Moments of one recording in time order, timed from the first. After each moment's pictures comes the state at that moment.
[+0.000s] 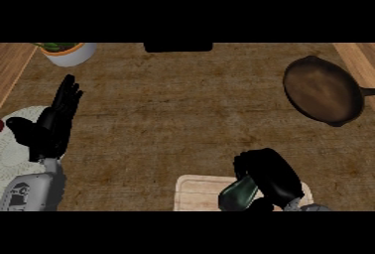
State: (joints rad) left arm -0.20 0.18 0.12 -1.50 -0.01 0.06 0.09; right arm -0.10 -0.33 0.53 -1.73 0.86 0.29 0.30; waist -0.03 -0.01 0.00
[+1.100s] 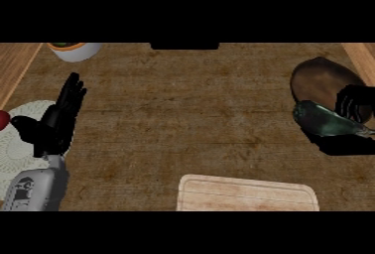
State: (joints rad) left arm -0.23 0.18 0.13 -1.45 0.00 0.03 0.04; right arm -0.22 -0.42 -0.12 -1.75 0.45 0.13 0.11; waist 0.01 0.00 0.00
